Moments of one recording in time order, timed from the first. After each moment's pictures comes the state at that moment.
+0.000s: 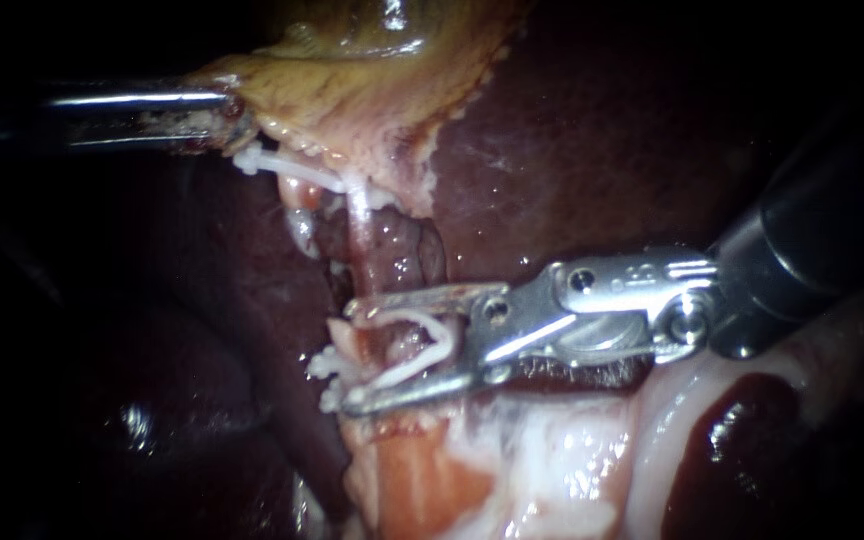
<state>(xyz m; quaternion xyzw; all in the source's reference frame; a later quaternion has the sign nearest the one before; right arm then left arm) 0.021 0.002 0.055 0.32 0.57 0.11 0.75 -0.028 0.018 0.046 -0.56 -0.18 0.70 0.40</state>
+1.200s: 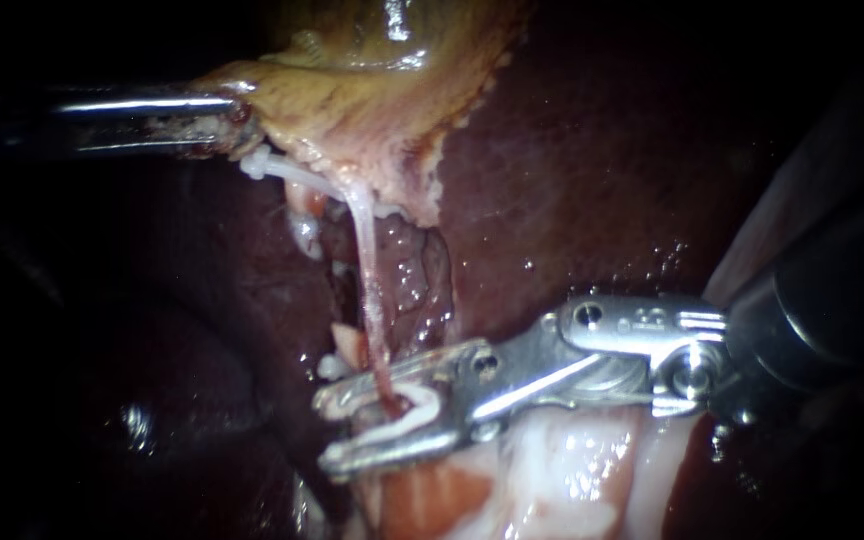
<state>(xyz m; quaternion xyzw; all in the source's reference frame) 0.021 0.000 0.053 0.41 0.57 0.08 0.71 -0.028 0.018 0.047 -0.56 -0.17 0.70 0.40</state>
